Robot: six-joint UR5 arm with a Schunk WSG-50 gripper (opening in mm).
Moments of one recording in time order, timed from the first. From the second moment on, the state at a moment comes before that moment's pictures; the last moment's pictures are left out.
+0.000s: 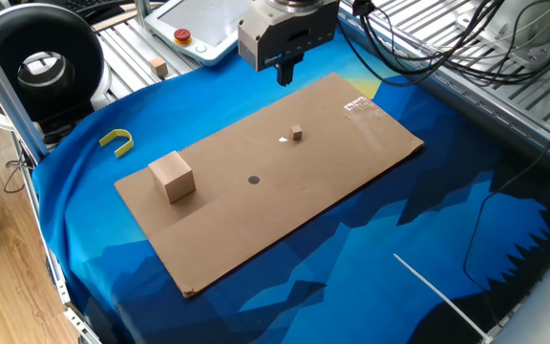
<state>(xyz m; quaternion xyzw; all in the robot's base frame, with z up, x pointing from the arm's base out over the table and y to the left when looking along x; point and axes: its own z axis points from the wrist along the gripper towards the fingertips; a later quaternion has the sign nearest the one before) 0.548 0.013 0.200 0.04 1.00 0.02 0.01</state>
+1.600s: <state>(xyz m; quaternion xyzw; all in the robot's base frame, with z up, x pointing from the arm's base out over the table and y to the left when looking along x) 0.606 0.030 0.176 0.01 1.00 -0.03 -0.02</state>
